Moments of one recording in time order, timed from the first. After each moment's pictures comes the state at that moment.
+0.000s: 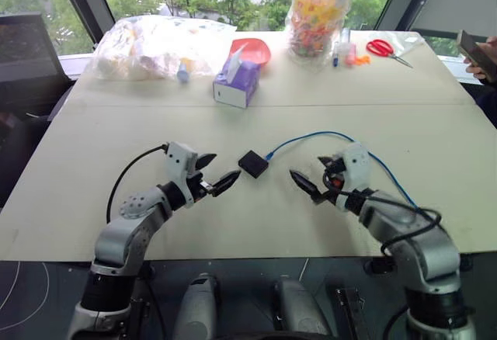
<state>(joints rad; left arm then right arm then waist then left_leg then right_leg) -0.20 0.37 -0.01 -0.26 -0.47 0.56 -0.61 -0.21 -0.46 -0.06 -0.49 0.42 0.86 0.36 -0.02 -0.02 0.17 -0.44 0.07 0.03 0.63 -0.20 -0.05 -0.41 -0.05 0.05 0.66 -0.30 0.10</state>
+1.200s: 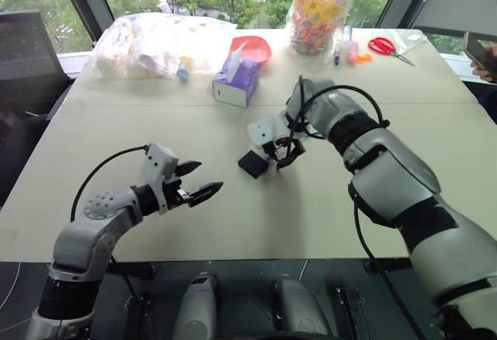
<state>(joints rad) -0.13 0.56 0.08 -0.35 -0.54 0.65 -0.71 -1.41 -0.26 0.74 1.24 -0.41 -0.22 1.34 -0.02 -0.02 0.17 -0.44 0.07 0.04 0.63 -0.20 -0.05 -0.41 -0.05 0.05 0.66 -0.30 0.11</state>
